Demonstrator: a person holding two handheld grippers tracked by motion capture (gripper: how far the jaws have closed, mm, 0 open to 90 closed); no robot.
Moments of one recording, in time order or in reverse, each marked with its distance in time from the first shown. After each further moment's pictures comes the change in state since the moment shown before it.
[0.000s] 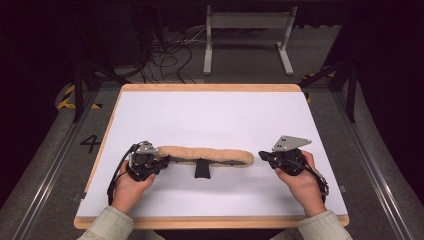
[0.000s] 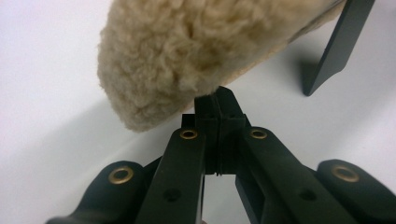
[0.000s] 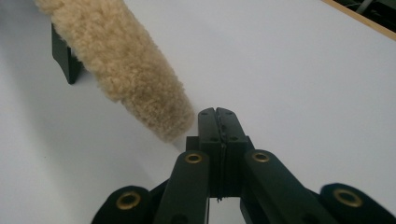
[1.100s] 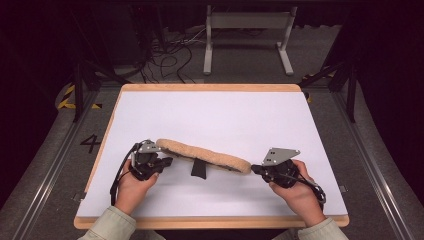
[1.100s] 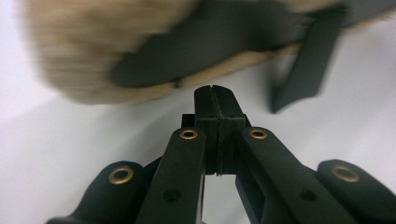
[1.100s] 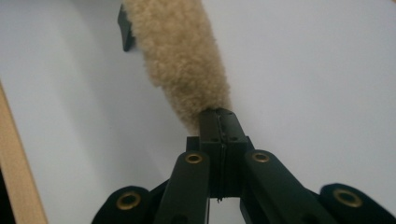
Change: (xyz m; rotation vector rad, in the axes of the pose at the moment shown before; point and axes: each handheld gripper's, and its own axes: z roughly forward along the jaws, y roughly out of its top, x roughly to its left) left arm -0.019 0.007 -0.001 -0.038 -0.035 0.032; right arm 0.037 0.001 -0.004 0.062 0.094 -0.104
